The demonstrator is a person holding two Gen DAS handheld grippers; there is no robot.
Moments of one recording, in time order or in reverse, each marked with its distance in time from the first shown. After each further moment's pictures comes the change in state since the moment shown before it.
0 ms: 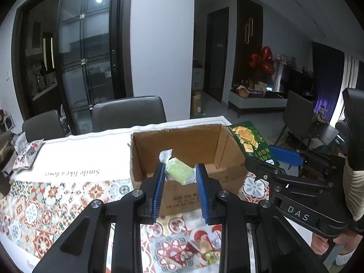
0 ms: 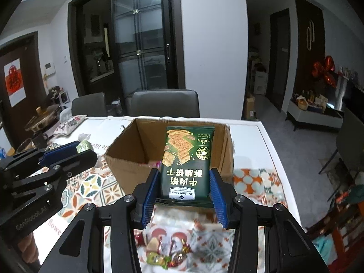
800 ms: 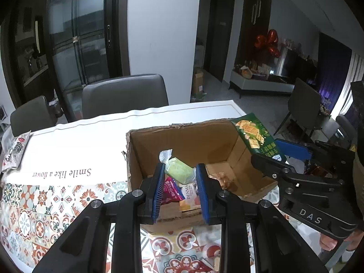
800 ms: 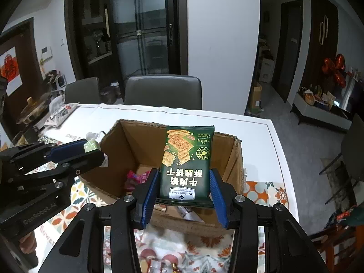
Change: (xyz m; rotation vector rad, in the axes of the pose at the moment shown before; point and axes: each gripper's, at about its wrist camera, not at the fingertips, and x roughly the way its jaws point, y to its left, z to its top) left arm 0.097 0.030 0.025 -0.021 0.176 -0.026; right arm 0.080 -0.008 0.040 -0.028 0.141 0.009
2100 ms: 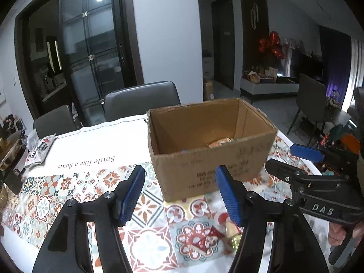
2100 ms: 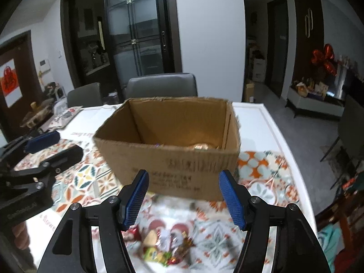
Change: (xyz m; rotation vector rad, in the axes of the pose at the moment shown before) left arm -0.073 -0.019 -0.088 0.078 -0.116 0.124; right arm -0.048 0.007 -0.089 0.104 -0.069 0.029
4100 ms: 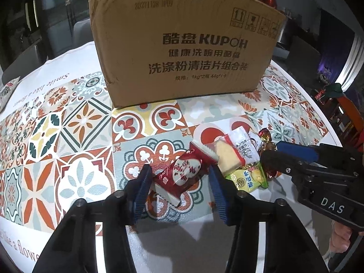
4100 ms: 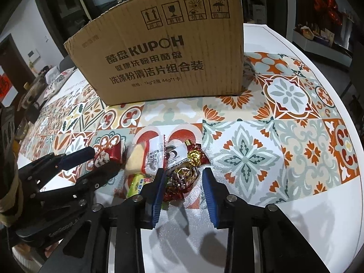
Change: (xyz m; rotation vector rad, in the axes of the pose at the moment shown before) left arm 0.092 -0.027 -0.115 -0.055 0.329 -0.157; right arm 0.071 -0.013 -0.117 0.114 0.307 0.037
